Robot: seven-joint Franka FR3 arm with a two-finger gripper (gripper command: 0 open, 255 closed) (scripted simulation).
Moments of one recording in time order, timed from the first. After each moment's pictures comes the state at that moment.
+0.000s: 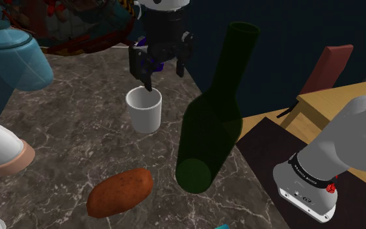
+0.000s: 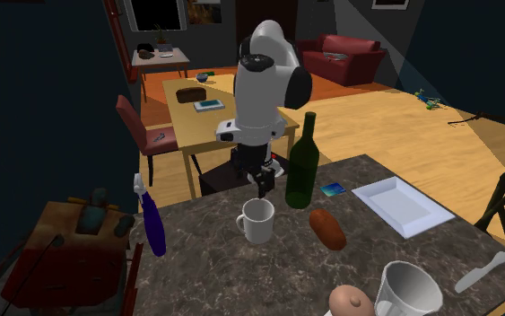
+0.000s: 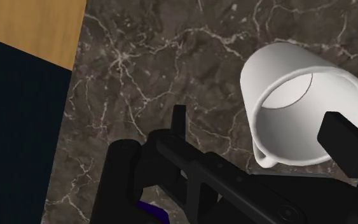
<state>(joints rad) 0.11 -0.12 0.59 -1.91 0.02 1.79 0.71</state>
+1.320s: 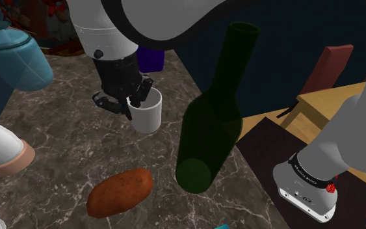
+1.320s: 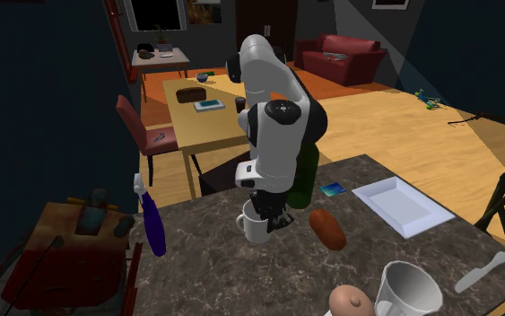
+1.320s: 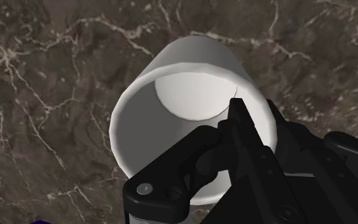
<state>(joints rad) 0.21 0.21 0.67 -1.74 -0.17 1.85 0.94</state>
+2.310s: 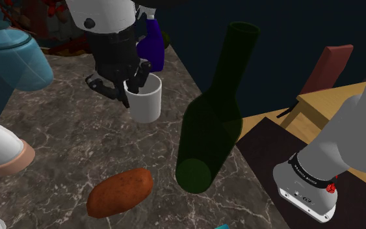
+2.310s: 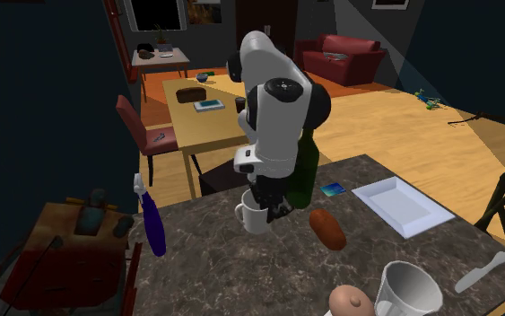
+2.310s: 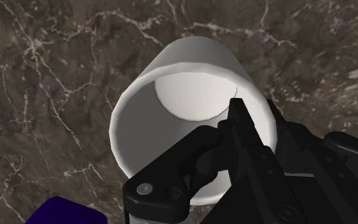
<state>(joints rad) 0.21 0.20 0.68 -1.65 -0.16 1.75 0.93</state>
